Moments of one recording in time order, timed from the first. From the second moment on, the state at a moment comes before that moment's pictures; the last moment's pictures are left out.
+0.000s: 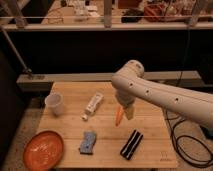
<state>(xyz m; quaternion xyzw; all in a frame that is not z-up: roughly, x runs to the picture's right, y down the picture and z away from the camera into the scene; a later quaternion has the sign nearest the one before) 0.109 0.086 0.722 -0.26 -0.04 -0.18 0.95</state>
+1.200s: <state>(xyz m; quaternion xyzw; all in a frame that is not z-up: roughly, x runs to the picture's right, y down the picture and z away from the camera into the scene) 0.208 0.124 0.759 -0.31 -0.03 -0.02 0.95</state>
